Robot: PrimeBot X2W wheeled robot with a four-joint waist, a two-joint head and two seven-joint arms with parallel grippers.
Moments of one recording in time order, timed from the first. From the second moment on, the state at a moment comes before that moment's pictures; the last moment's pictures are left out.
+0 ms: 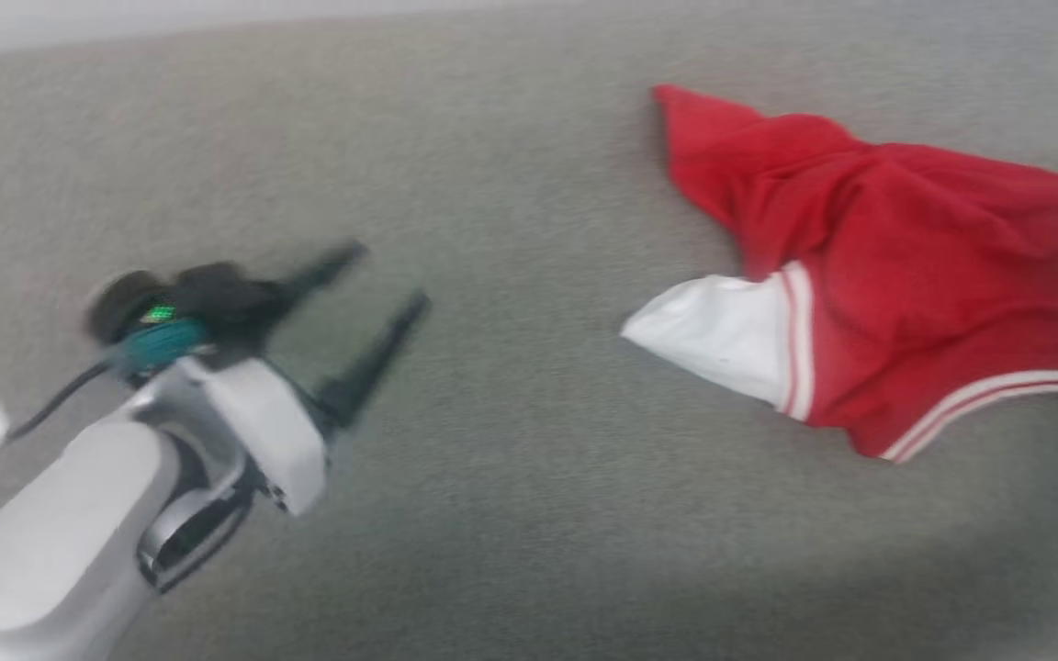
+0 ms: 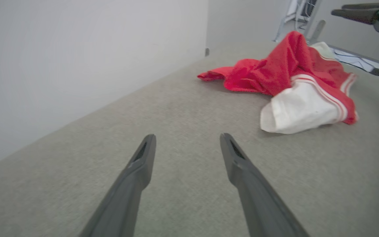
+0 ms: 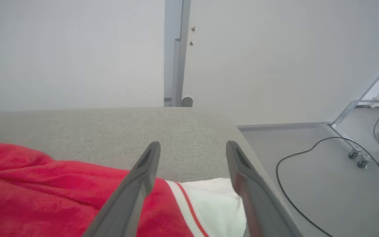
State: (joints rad) left arm -0.57 0.65 -0.61 0.07 -0.64 -0.13 -0.06; right arm -0.69 -0.58 0.01 0.78 0.45 0.13 -0.21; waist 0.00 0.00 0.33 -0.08
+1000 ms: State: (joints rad) left arm -1.17 0.60 -1.27 0.29 -1.16 -0.13 0.53; right arm -0.48 -0.30 -0.01 0.24 0.39 0.13 -0.07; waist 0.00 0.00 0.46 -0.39
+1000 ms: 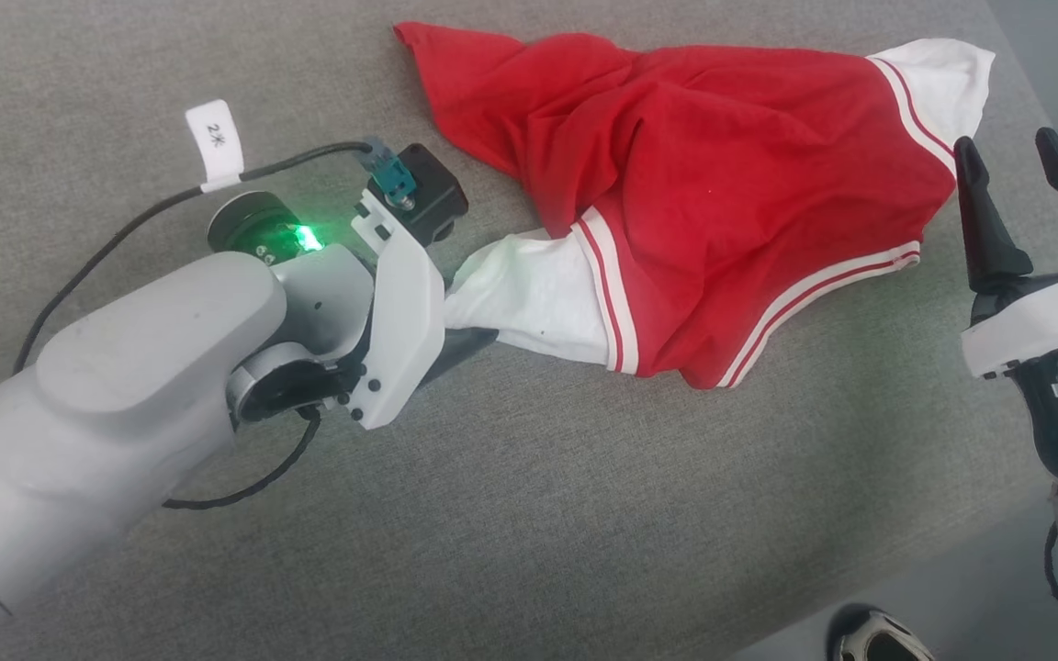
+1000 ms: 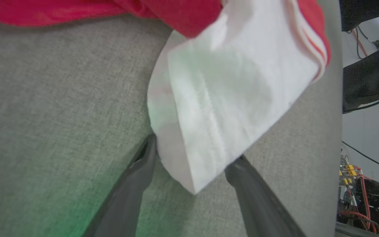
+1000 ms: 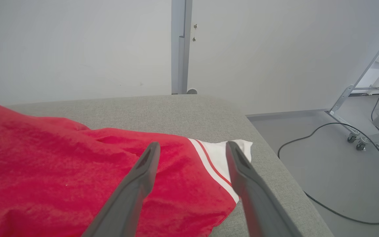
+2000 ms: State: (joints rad) left arm -1.06 0.93 -1.28 0.28 -1.44 -0.13 0.32; right arm -0.42 -0.34 -0.03 0.13 0.34 0.13 0.05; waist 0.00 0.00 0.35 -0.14
